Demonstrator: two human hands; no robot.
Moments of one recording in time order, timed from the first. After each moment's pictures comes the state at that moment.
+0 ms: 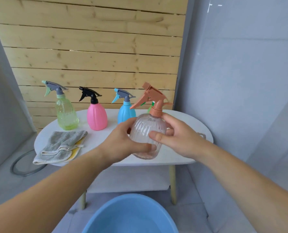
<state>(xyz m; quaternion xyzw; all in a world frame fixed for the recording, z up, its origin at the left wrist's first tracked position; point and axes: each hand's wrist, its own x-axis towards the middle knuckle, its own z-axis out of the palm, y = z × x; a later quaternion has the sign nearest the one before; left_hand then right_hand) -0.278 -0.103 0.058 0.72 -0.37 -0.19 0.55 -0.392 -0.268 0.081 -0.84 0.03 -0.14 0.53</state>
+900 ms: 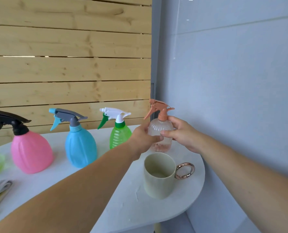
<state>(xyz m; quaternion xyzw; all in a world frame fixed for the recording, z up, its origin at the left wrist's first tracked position) -0.168 -0.396 -0.015 0.70 -0.34 -0.28 0.56 -0.288 -0.524 0.011 -0.80 0.21 -0.18 0.53</state>
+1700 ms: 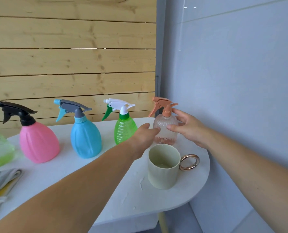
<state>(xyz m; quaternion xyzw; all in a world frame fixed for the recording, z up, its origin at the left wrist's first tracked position) -0.183 -0.380 -0.014 0.74 -0.22 -0.34 0.54 -0.292 -0.530 -0.002 -0.81 0.21 -0.18 0.51</state>
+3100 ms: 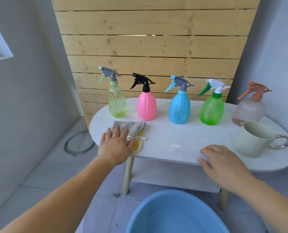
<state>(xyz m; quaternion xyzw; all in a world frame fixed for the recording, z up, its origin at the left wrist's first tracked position) -0.124 0.020 -0.059 0.98 -0.20 -0.06 0.07 -0.329 -0.240 -0.037 -0.99 0.16 -0.01 0.01</state>
